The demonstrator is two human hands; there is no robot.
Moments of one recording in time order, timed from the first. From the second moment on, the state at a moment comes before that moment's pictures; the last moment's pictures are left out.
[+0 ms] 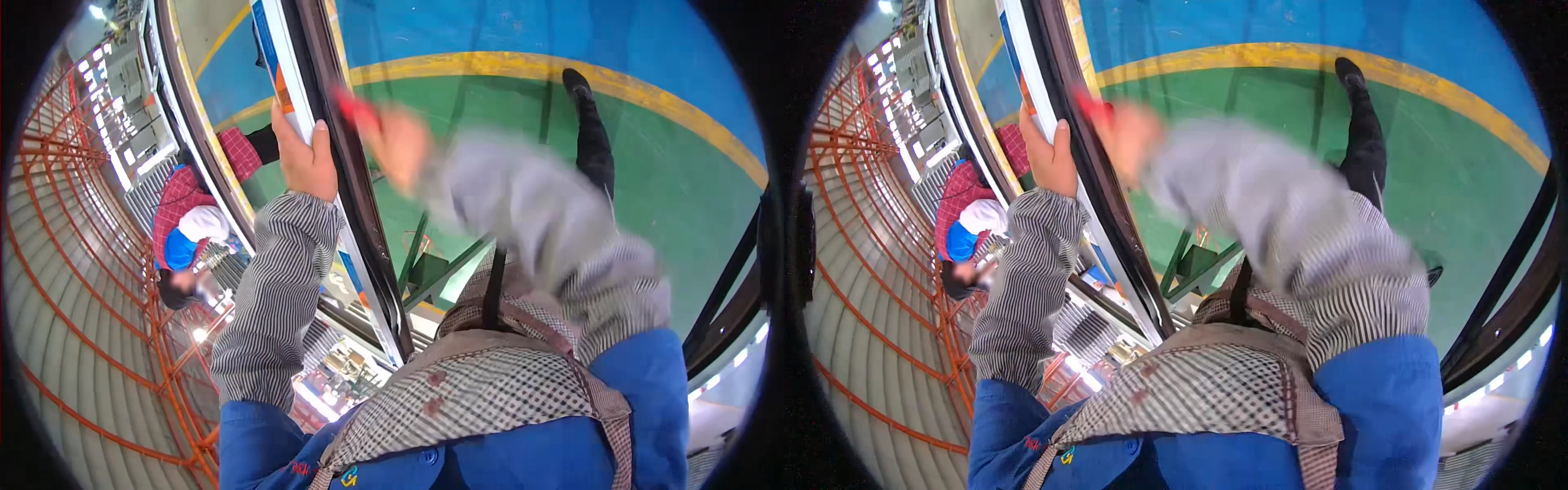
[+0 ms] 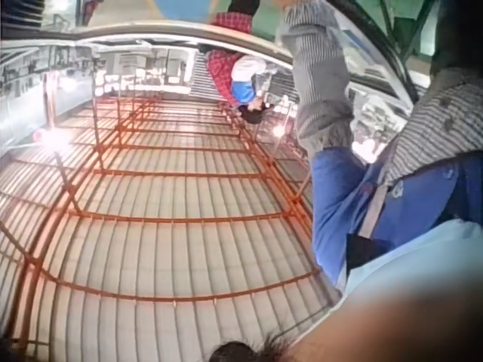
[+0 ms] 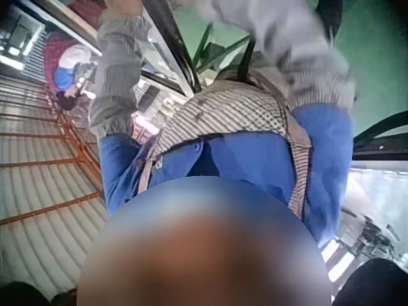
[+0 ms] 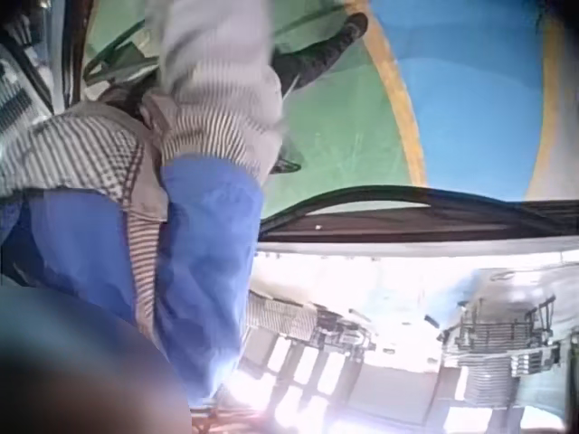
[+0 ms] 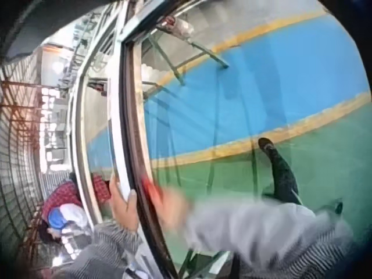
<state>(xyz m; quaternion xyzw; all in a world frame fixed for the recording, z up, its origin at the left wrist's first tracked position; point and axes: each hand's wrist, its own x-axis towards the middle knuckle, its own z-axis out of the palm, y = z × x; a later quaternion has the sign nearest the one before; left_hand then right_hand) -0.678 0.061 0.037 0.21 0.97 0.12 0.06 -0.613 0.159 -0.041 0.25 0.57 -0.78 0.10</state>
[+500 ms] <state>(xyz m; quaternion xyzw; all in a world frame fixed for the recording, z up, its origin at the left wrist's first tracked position) -0.620 0.027 0.019 0.08 0.90 0.41 0.11 -0.478 0.120 -0.007 0.19 0.70 -0.67 0.16</state>
